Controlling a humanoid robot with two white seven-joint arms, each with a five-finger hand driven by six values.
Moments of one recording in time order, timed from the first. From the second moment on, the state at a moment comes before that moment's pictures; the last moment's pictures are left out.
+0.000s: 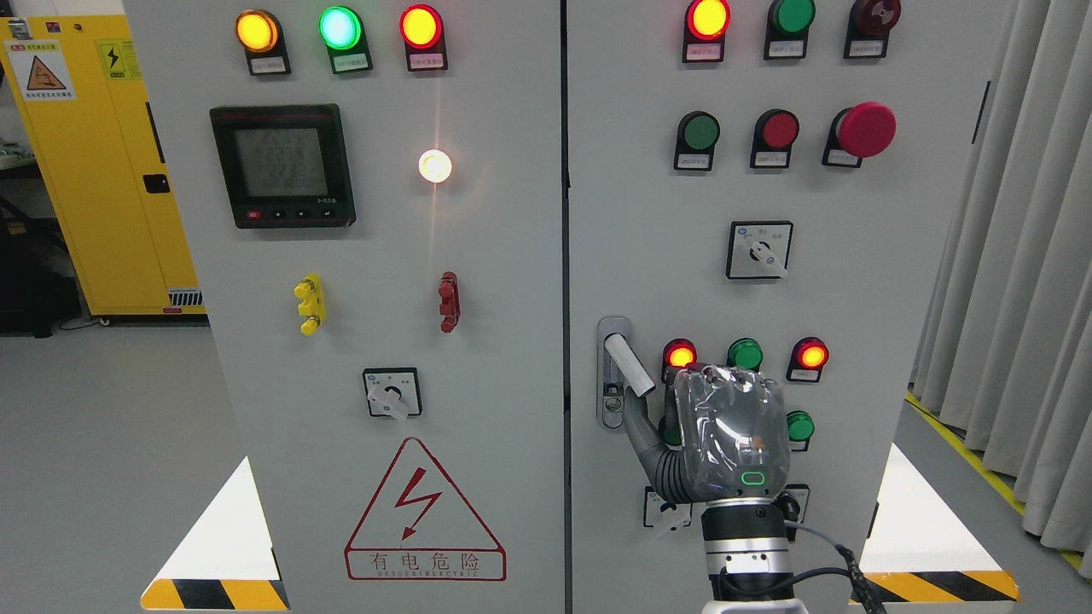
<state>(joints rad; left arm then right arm) 0.00 -0.10 -0.08 0.00 0.15 -0.04 0.10 -0.45 0.15 0.22 -1.73 1.48 0.20 -0.14</state>
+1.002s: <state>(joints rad) 0.00 -0.10 -0.08 0.00 0.15 -0.04 0.10 -0.45 0.15 0.21 -1.73 1.48 0.19 -0.13</state>
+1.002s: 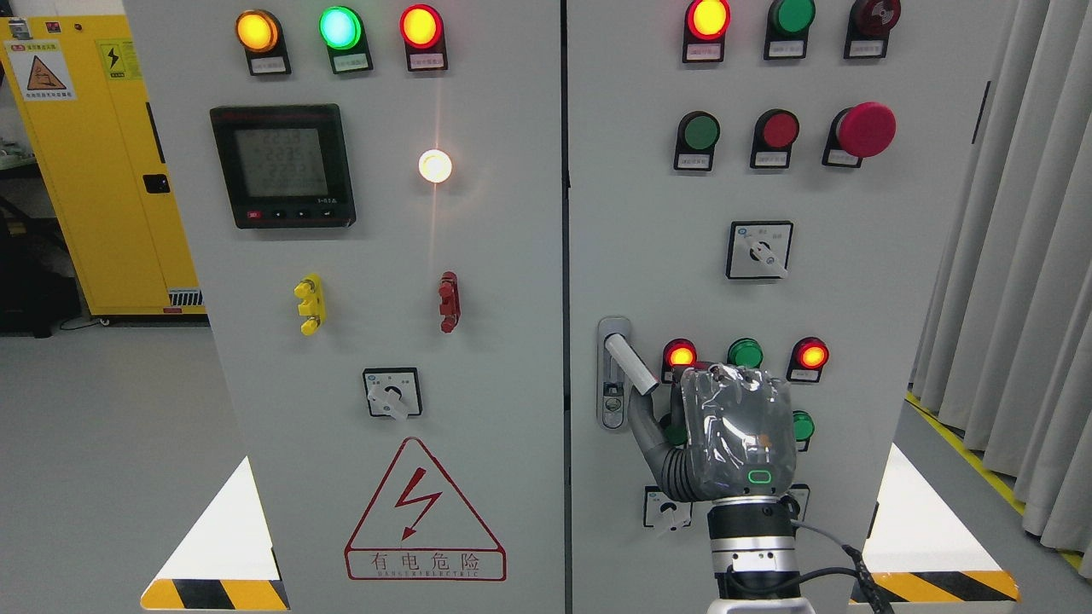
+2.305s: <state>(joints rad) 0.00 -0.10 -0.08 0.00 0.15 -0.04 0.10 -0.44 0.15 0.21 -1.74 1.48 0.19 -0.14</state>
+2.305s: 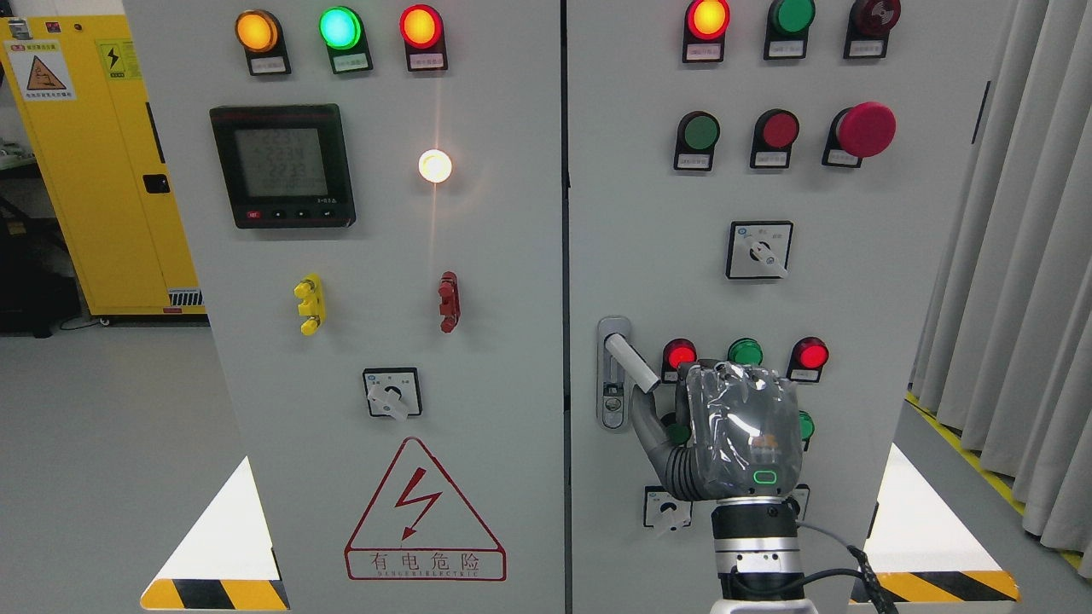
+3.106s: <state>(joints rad) 0.00 -0.10 -0.08 0.00 0.15 -0.04 0.10 -0.44 0.15 0.20 -1.75 1.48 0.19 -0.13</state>
